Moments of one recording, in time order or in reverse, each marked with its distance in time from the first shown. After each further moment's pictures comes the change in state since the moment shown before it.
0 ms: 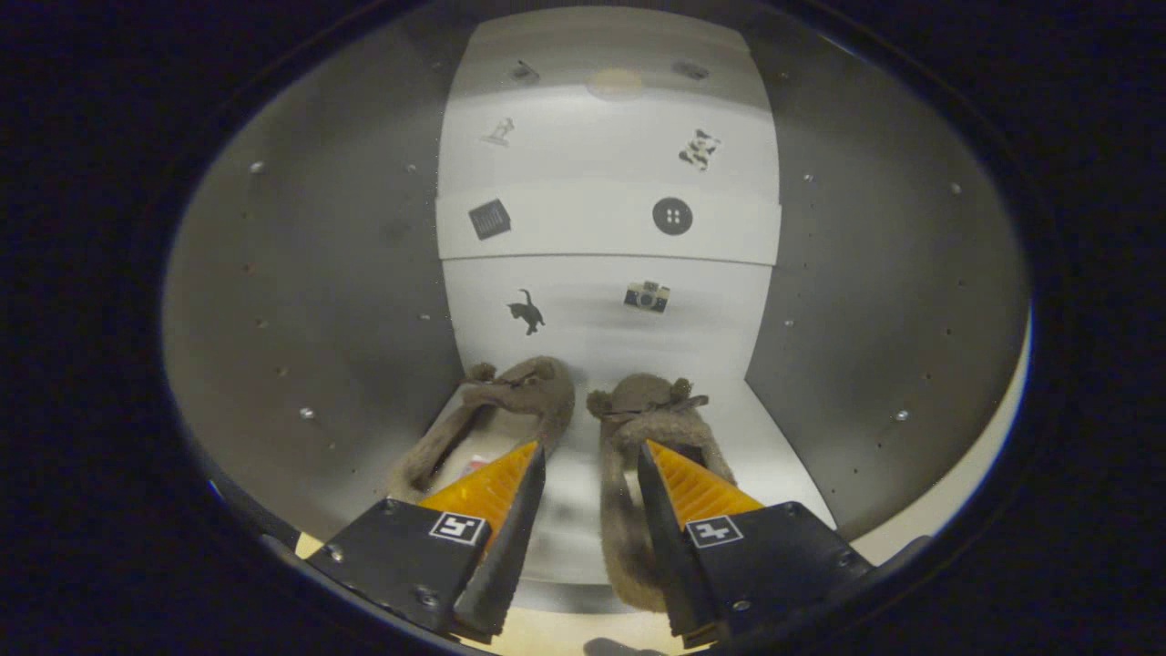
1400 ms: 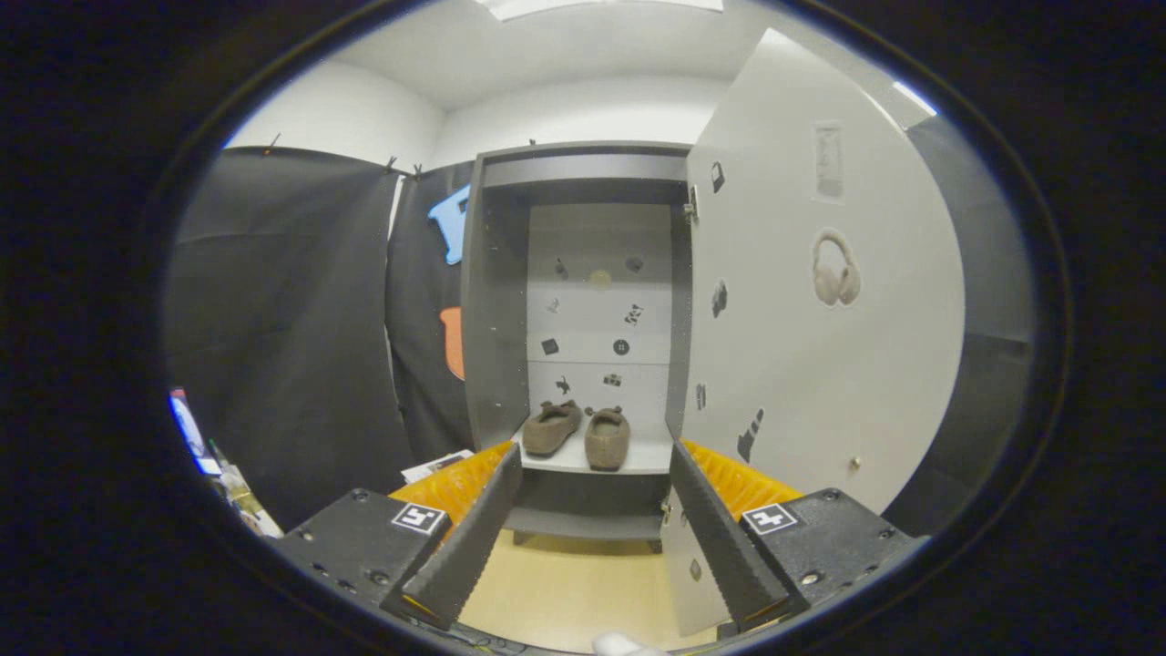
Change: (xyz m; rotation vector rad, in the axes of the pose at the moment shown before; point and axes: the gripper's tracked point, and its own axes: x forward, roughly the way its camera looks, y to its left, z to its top) arm -0.410 -0.050 -0.039 0.013 -0.300 0.057
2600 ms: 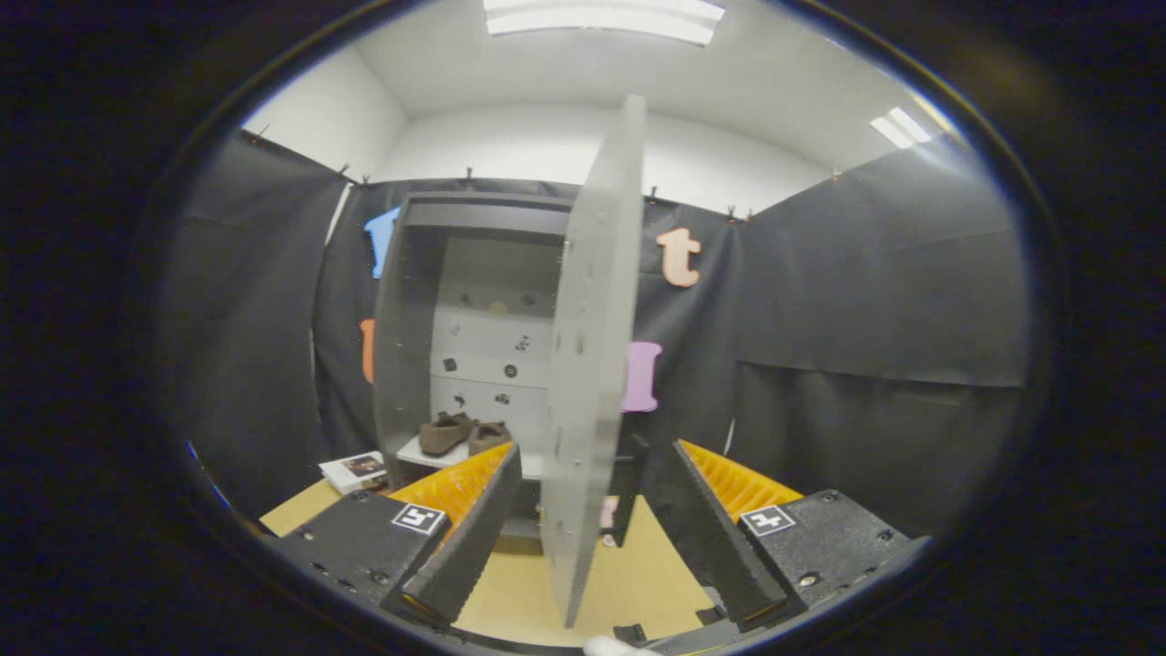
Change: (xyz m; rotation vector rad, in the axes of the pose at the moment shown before) arm -0.114 -0.155 0.026 -0.042 -0.093 -0.334
